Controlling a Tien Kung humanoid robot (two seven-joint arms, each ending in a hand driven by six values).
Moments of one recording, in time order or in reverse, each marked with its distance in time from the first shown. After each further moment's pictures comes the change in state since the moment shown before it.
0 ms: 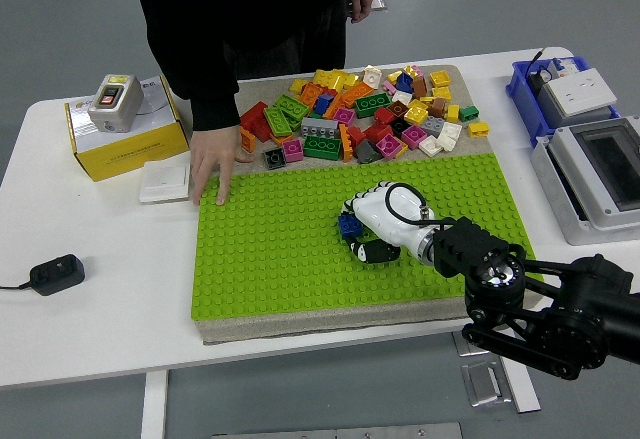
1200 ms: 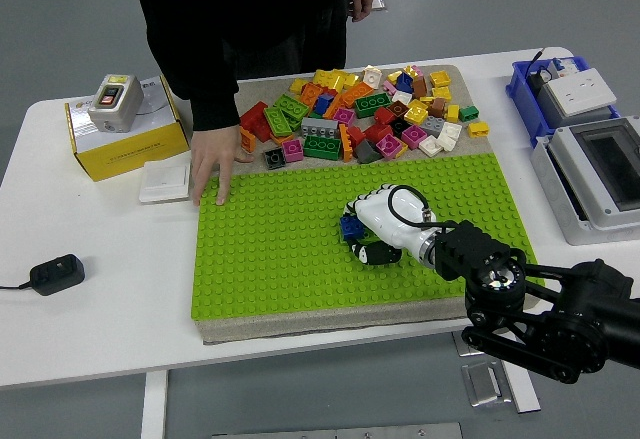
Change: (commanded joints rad) left arm 0.000 -0.002 -0.002 0.000 0.003 0.006 -0.006; right arm -0.018 0.006 0.012 -0.008 0.006 -0.009 -0.004
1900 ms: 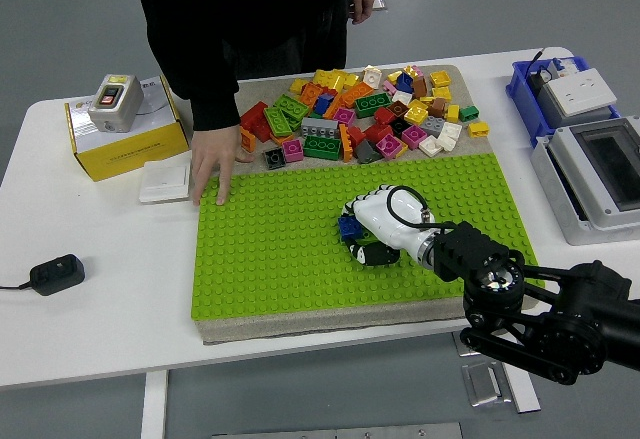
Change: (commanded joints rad) left arm 0.001 -0.001 0.000 0.000 0.001 0.002 -0.002; right arm -0.003 0.004 0.002 0.001 0.001 -0.006 0.001
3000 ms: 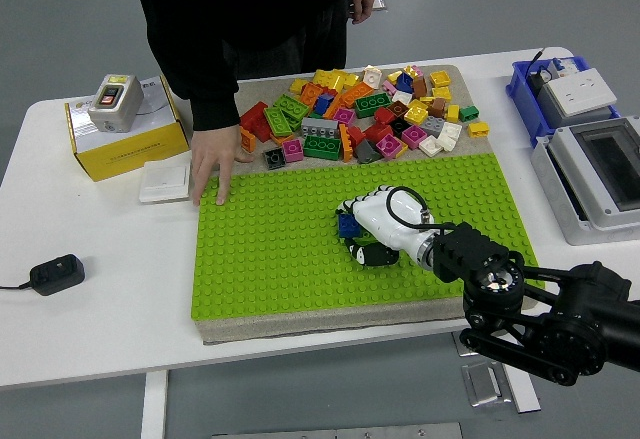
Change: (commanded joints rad) left arm 0.001 0.000 -0.002 0.000 0.001 0.004 -0.003; right arm -0.002 0.000 0.000 0.005 0.005 -0.001 0.002
